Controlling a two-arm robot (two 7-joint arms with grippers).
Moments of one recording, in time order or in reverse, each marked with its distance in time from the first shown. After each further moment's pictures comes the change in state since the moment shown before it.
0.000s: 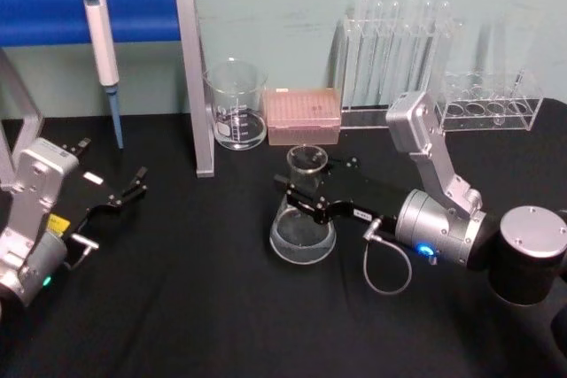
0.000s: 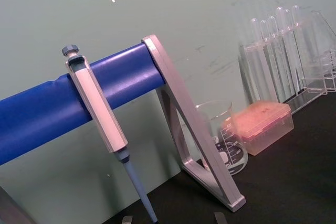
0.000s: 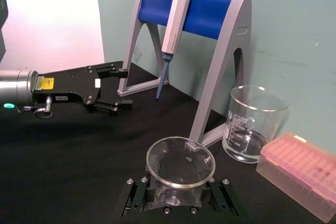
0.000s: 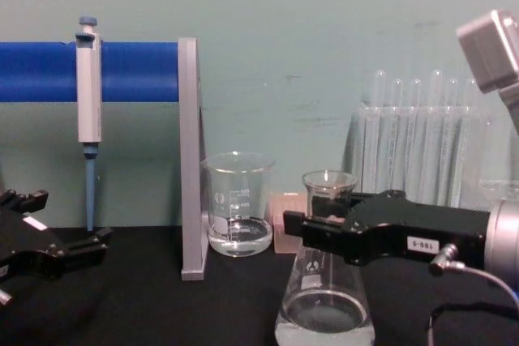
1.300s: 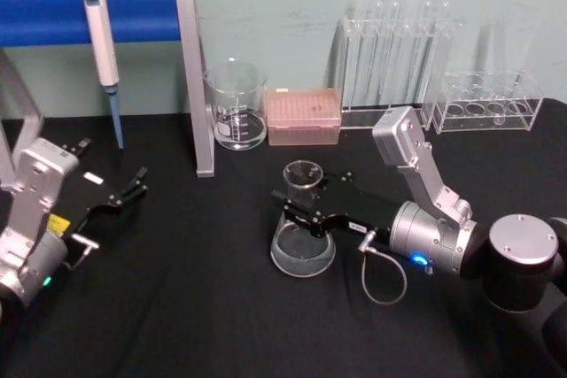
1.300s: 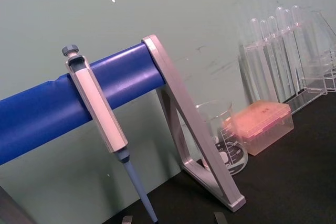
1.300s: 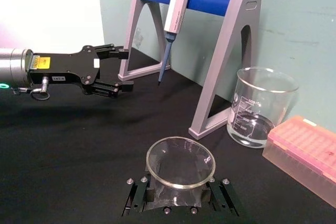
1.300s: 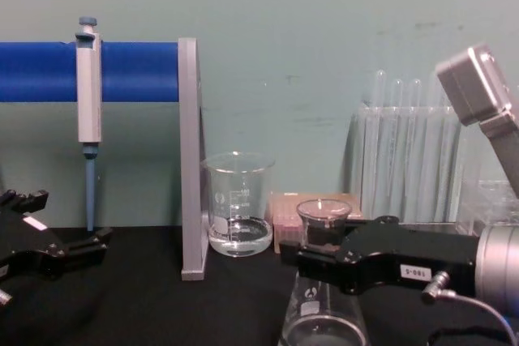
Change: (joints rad) left arm 0.000 0.000 0.000 0.000 0.000 0.000 0.000; right arm 0.006 -0.017 -0.015 0.049 -0.034 0.002 0.006
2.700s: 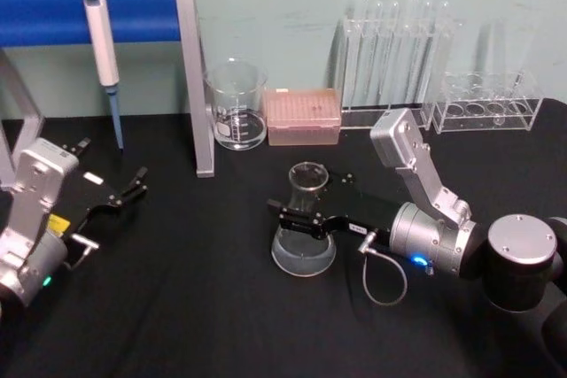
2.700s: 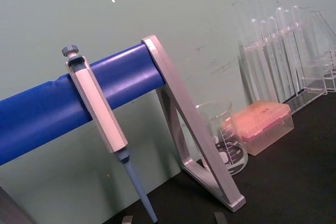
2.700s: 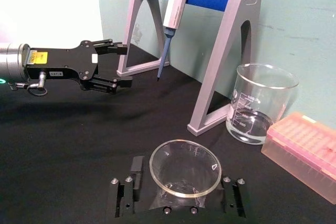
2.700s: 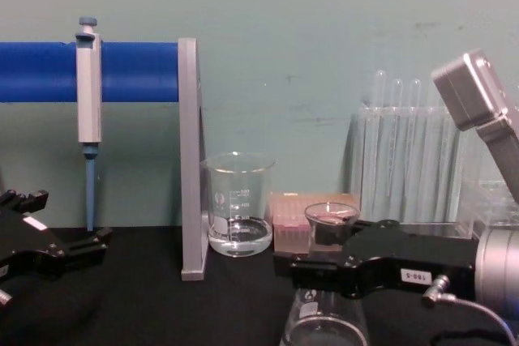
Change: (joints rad) left arm 0.000 0.000 0.000 0.000 0.000 0.000 0.000; right arm 0.003 0.000 -0.002 0.007 -0.011 0.006 -0.002
